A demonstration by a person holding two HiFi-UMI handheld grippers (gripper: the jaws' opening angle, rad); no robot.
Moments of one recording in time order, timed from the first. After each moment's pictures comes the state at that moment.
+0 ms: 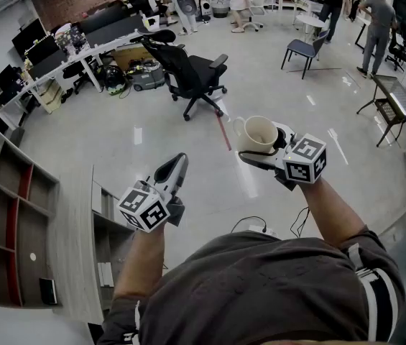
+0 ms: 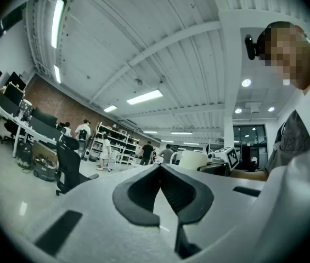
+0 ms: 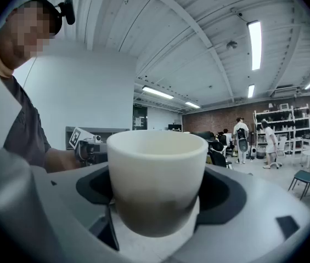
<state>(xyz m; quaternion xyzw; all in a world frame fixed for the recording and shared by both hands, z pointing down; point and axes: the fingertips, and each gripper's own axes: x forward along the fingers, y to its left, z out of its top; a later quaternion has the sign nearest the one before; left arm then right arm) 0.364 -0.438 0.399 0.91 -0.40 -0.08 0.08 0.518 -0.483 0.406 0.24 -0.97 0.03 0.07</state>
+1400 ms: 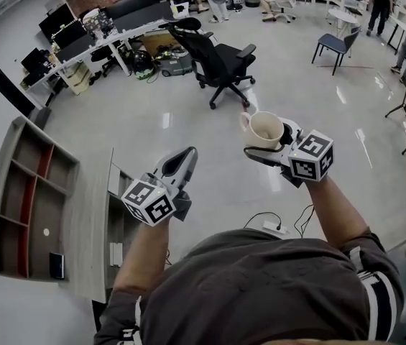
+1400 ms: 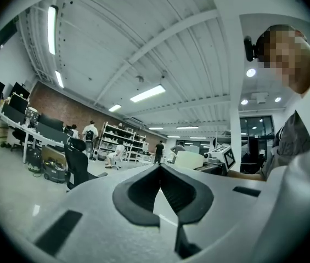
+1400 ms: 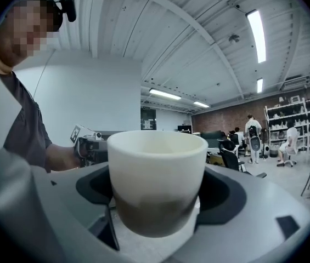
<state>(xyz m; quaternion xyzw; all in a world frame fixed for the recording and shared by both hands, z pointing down) 0.381 -0.432 0.395 0.90 -0.43 -0.05 0.08 0.513 -0.492 0.417 0.18 -0.98 0.04 0.05</state>
